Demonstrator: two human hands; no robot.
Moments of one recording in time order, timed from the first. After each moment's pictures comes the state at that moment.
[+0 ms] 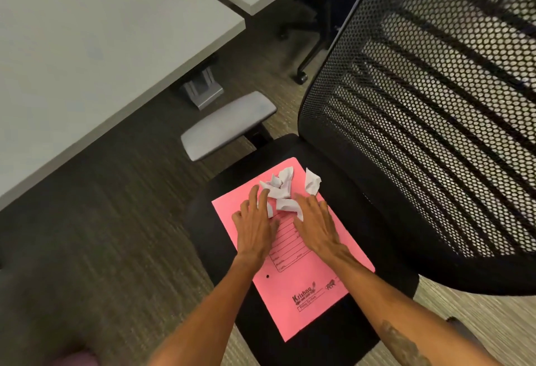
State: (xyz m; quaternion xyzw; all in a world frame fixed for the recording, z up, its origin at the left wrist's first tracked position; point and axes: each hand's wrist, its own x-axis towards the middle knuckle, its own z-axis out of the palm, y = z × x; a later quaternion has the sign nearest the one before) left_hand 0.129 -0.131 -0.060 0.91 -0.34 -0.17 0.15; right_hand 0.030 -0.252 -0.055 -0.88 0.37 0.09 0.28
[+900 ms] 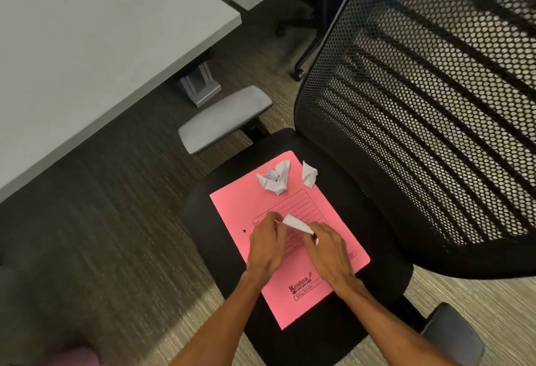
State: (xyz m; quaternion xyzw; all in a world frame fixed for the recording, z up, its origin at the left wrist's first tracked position) left_hand 0.077 -0.118 -0.054 0.84 -0.26 -0.29 0.37; right_hand -0.041 -0.216 -0.051 -0.81 0.42 0.01 0.40
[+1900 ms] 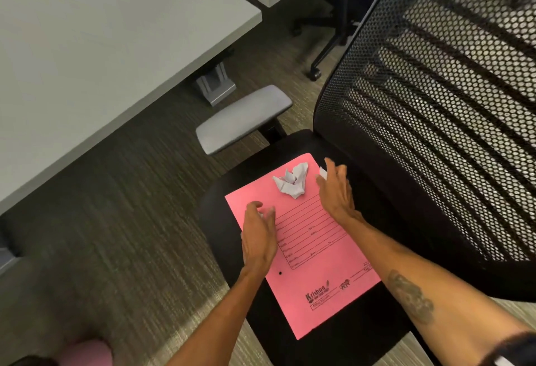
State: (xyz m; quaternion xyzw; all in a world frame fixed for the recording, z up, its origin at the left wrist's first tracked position) left_hand 0.121 -0.107 -0.041 0.88 -0.10 -0.26 0.38; right_hand 0.073 -0.299 -0.055 -0.81 0.49 0.02 0.32
